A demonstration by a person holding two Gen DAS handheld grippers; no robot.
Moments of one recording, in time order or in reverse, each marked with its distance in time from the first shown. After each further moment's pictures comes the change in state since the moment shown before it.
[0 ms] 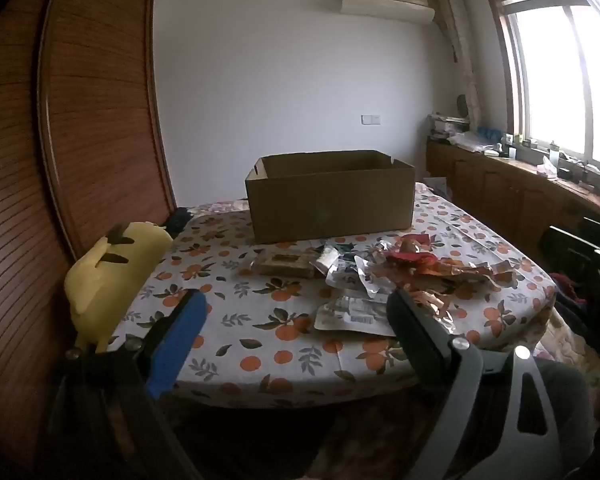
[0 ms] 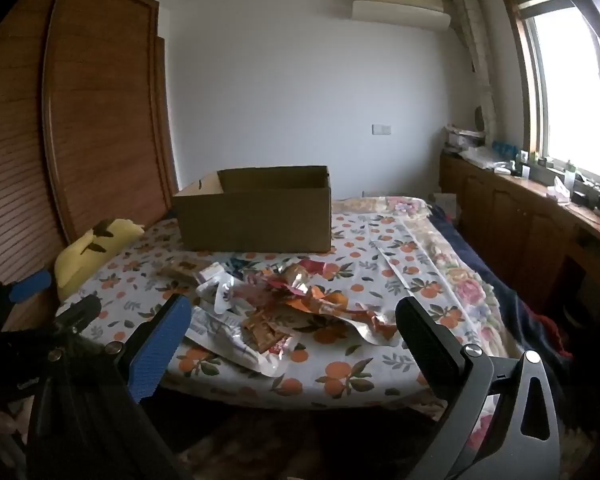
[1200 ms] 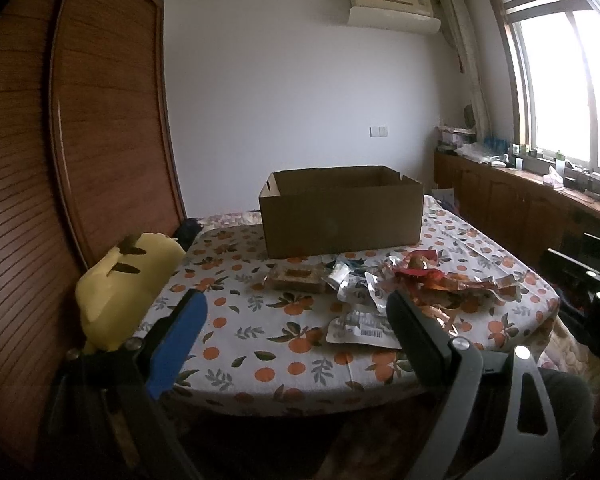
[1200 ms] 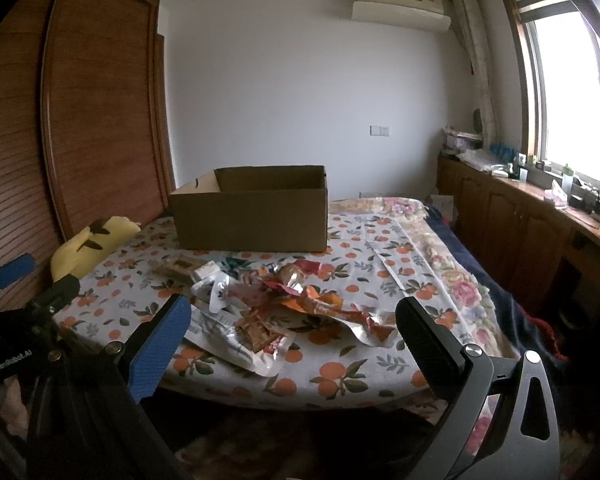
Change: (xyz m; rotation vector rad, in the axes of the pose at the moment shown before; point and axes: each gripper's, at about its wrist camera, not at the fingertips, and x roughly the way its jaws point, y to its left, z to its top) left arm -0.010 0.008 0.011 -0.010 -0.043 0.030; right arm -0.001 -0.002 0.001 -0.012 0.007 -0.010
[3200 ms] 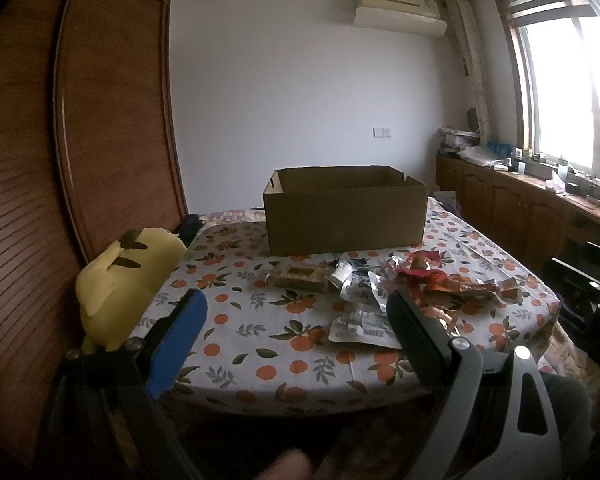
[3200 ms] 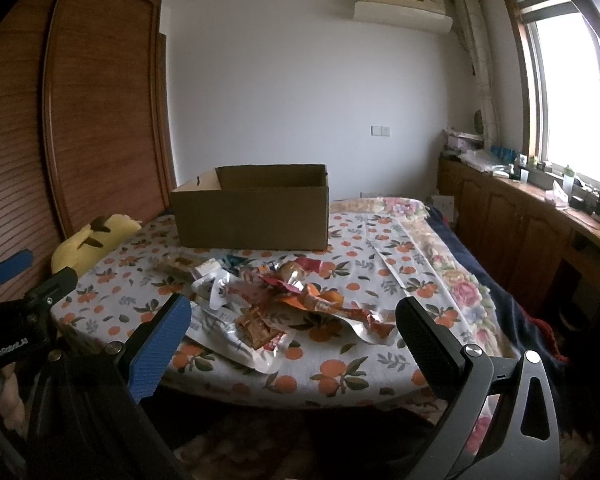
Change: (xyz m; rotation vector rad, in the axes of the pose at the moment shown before) left arm 0.000 0.003 -0.004 -0.023 0.006 0.004; right arm -0.002 0.000 -0.002 -0.006 0.006 -0.001
